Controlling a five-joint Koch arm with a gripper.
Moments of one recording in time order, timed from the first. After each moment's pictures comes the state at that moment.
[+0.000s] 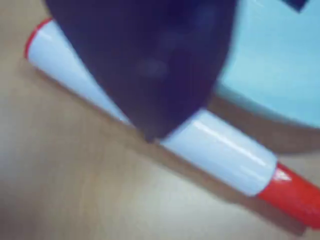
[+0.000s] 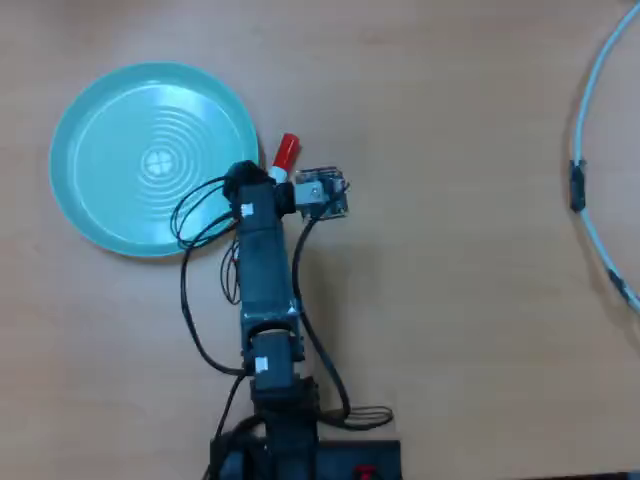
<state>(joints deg) 83.2 82.8 86.6 65.3 -42.6</state>
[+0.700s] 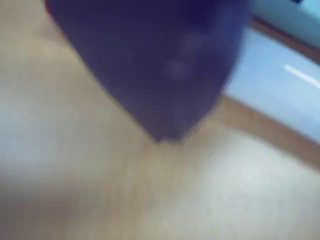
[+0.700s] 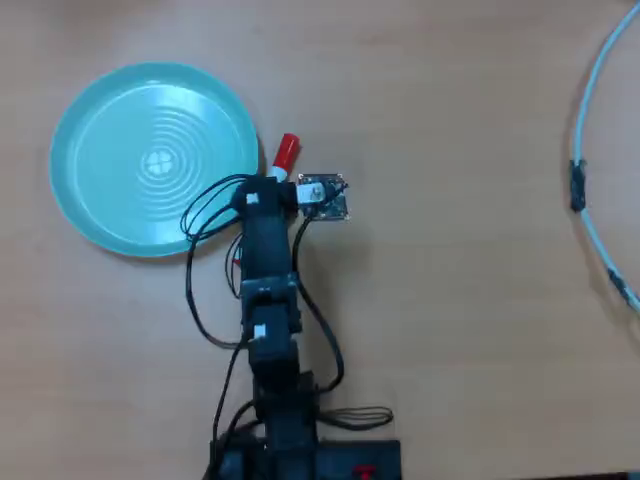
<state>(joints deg) 83.8 72.9 88.6 65.2 -46.1</state>
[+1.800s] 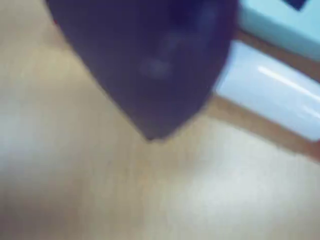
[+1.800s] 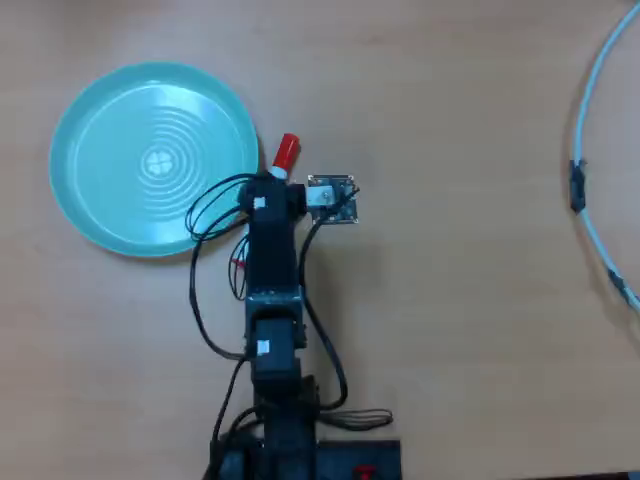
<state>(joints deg) 87.5 78.2 88.7 67.1 -42.1</state>
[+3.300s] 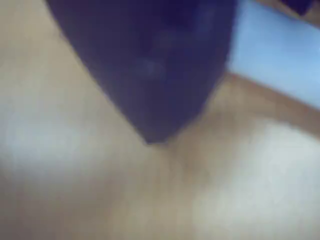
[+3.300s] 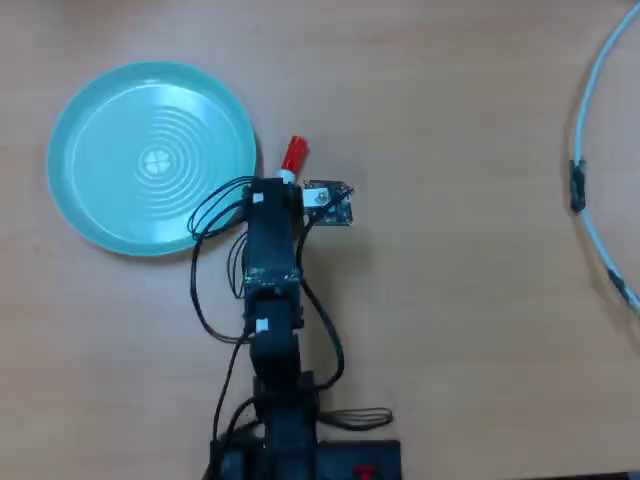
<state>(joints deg) 85.1 70.6 90.0 68.0 -41.7</state>
